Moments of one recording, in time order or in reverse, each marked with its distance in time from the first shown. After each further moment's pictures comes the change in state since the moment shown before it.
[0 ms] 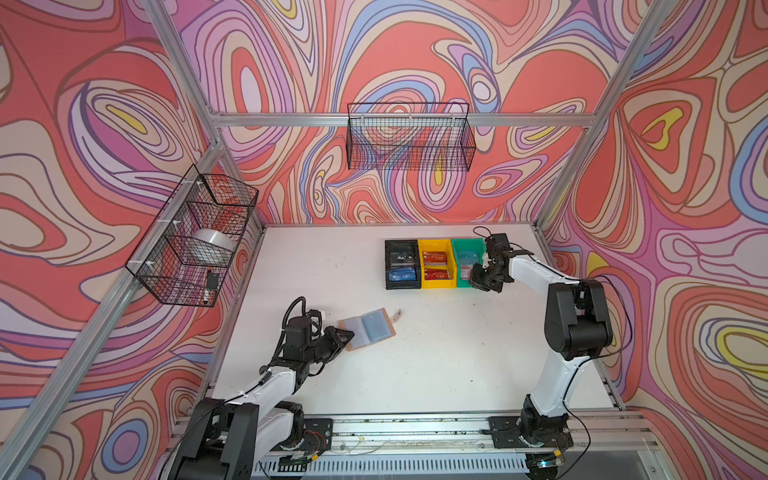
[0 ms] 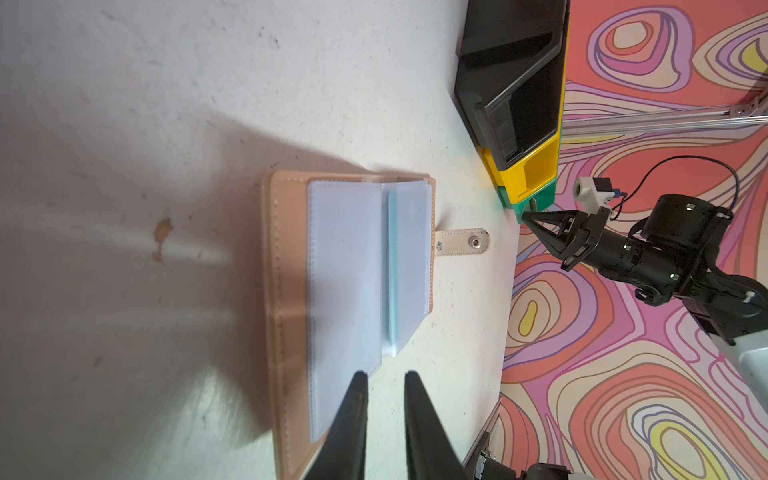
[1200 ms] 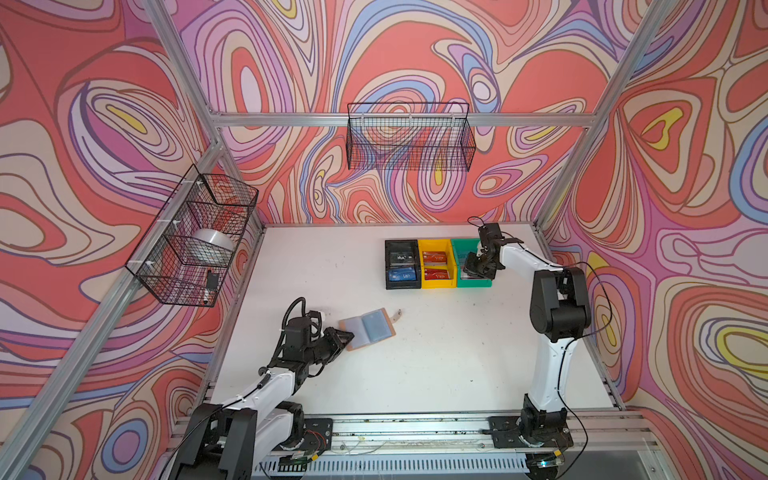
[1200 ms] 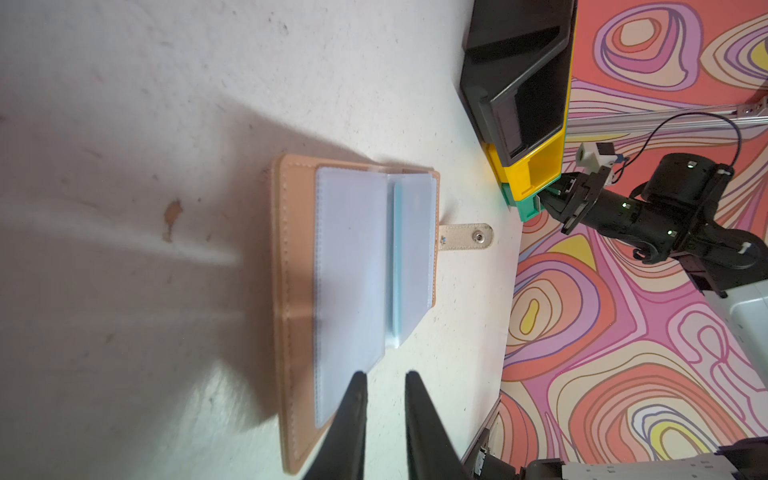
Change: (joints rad) left arm 0.000 -0.026 0.000 -0.046 -0.001 0.000; right arm 0.002 0.168 0.242 -0.029 0.018 0.005
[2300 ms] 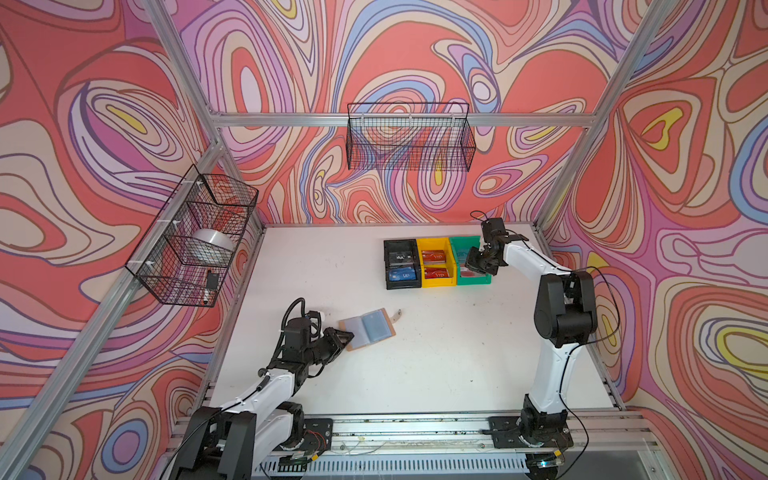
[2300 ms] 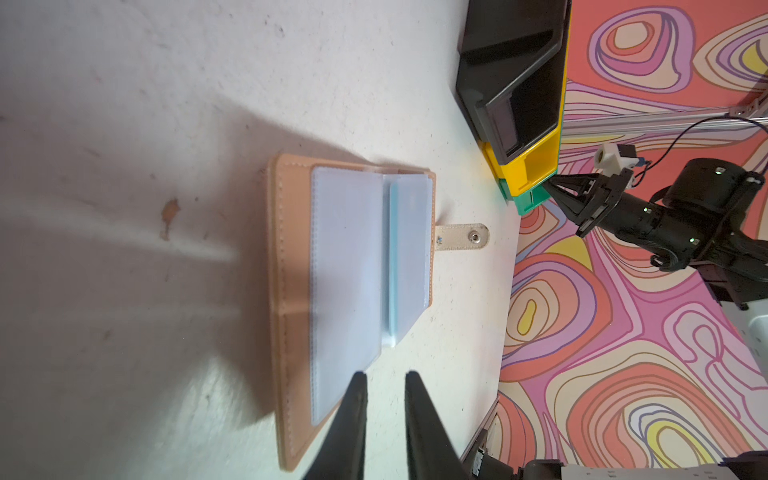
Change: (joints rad) left arm 0.000 -0.019 -0.004 -0.001 0.000 -0.006; right arm 0.005 -0.024 0.013 -0.021 0.008 0.011
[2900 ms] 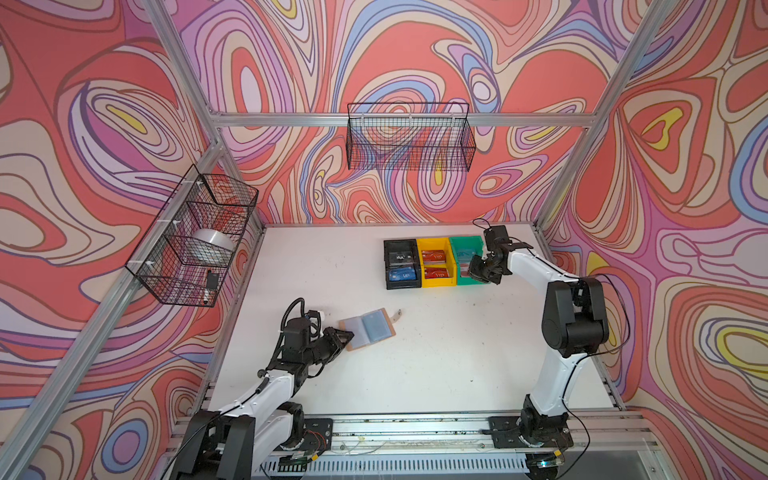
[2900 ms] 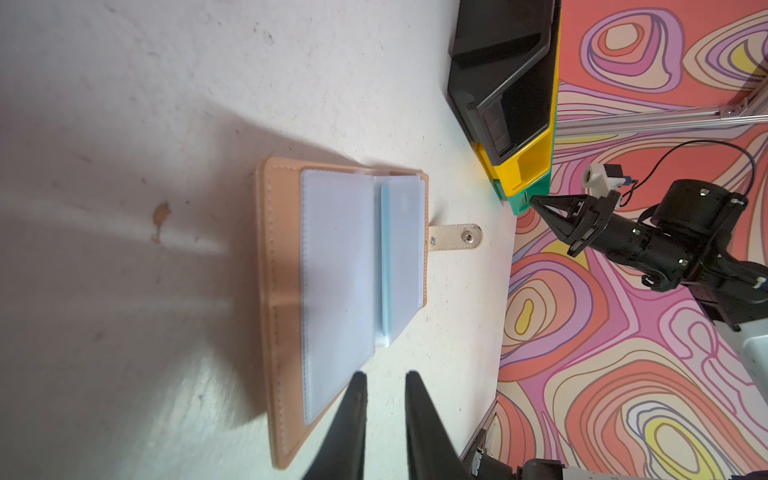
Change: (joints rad) left arm 0.000 -0.020 -0.002 -0.001 0.000 -0.001; right arm 0.002 -0.118 -0.147 0.029 -0.002 0.008
